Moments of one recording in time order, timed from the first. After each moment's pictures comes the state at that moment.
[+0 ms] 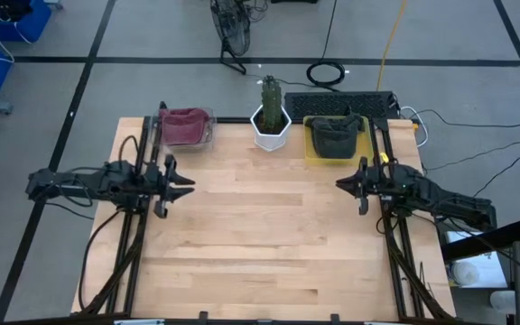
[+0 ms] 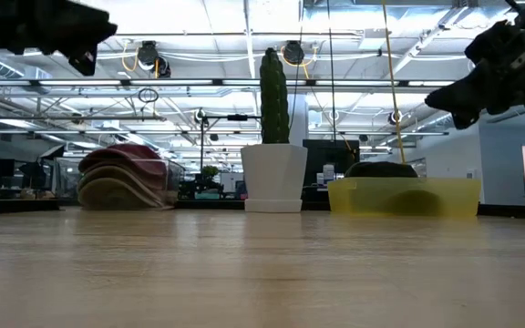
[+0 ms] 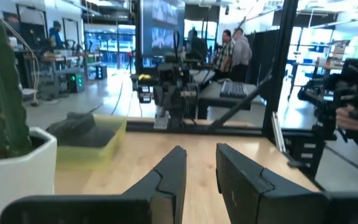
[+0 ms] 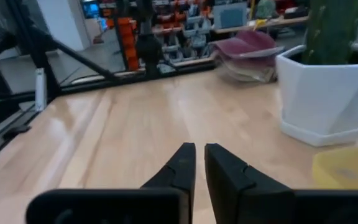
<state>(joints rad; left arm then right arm) -0.04 0.28 0.24 0.10 0.01 -0.06 -0.23 0.00 0.10 -0.21 -0.12 0.13</state>
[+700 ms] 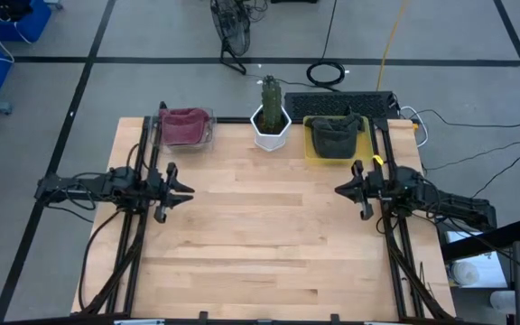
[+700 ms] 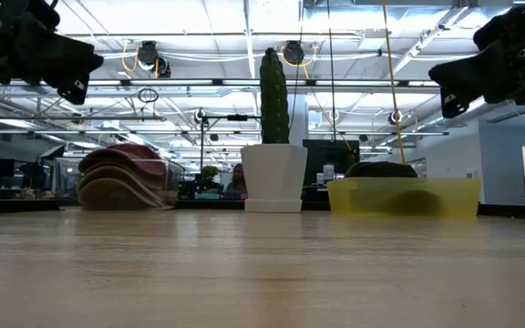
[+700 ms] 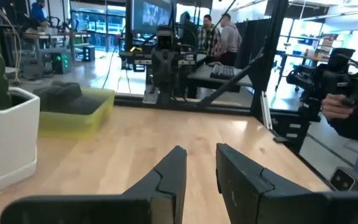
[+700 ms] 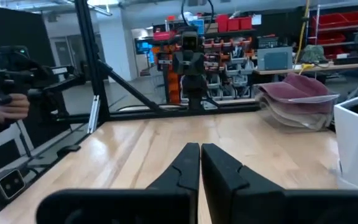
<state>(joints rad) -0.04 0.09 0.11 0.00 0.05 -0.11 -0.23 0.00 0.02 0.01 -0.28 0.10</state>
